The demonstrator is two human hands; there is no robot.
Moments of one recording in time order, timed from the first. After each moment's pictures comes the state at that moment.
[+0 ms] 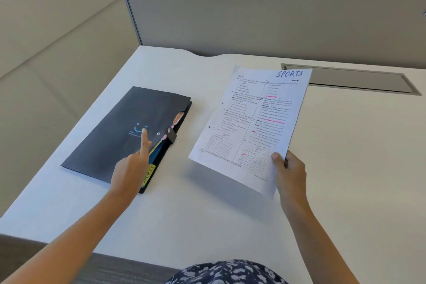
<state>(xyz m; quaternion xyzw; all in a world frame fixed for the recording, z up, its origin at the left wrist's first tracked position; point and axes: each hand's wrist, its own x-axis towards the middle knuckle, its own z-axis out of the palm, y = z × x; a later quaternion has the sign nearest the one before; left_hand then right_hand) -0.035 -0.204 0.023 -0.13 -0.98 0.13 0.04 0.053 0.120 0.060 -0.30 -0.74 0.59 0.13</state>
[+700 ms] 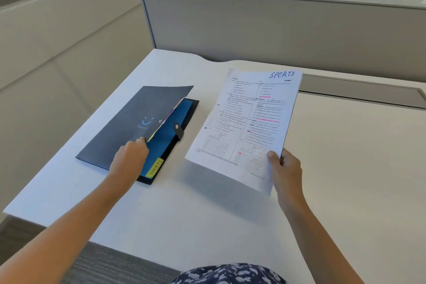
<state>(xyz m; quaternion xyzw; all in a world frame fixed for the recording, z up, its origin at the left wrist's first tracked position) -0.037 -0.185 0.066 -0.02 -0.98 0.20 -0.05 0.038 0.133 0.074 -0.25 -0.76 0.60 0.09</state>
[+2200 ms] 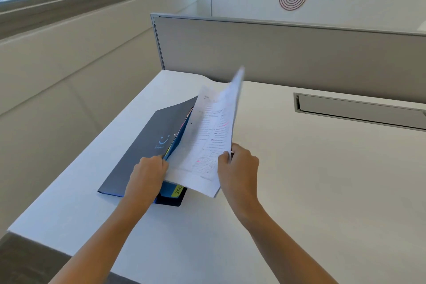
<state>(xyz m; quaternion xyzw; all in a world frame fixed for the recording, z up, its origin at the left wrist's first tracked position) -0.028 -0.153 0.100 -0.06 -0.97 0.21 -0.11 0.018 0.033 0.146 -0.11 -0.86 0.48 0.12</state>
